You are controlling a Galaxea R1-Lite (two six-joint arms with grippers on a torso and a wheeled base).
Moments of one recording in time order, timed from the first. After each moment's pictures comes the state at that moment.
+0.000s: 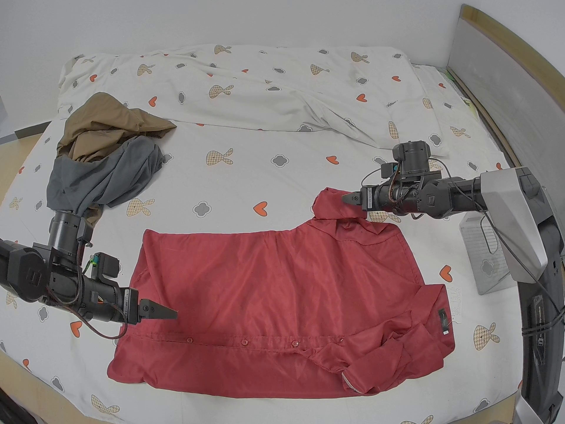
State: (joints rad) left arm -0.06 1.69 -0.72 0.03 -0.47 -0.07; right arm 0.27 2.45 -1.89 -0.04 0.15 0.13
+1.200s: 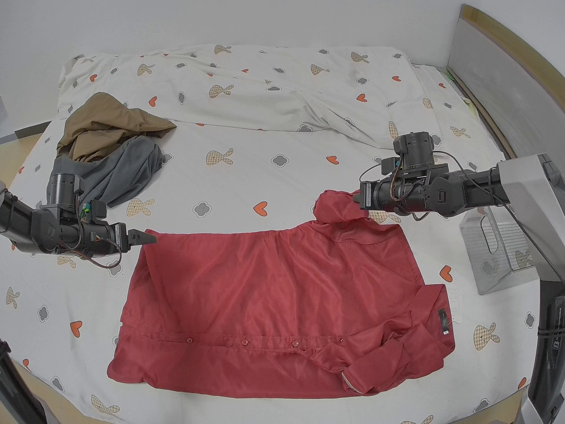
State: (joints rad) left arm 0.12 1.96 -1.07 -0.15 -0.48 -0.07; right arm 0.33 2.28 -1.70 -0.05 0.15 0.23
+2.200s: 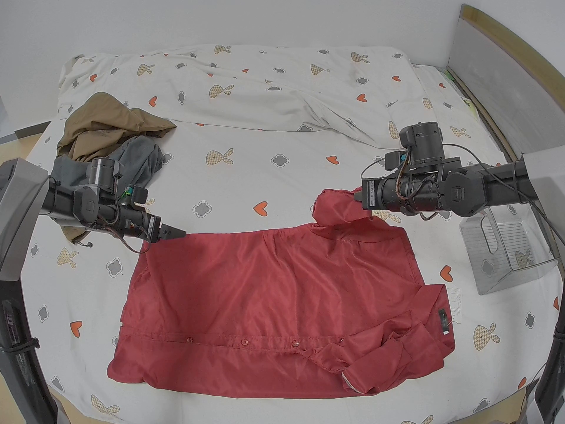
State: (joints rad) left arm 0.03 2.23 -1.49 0.03 -0.48 0.30; right arm 0.38 2.13 -1.55 -0.05 0.11 0.22
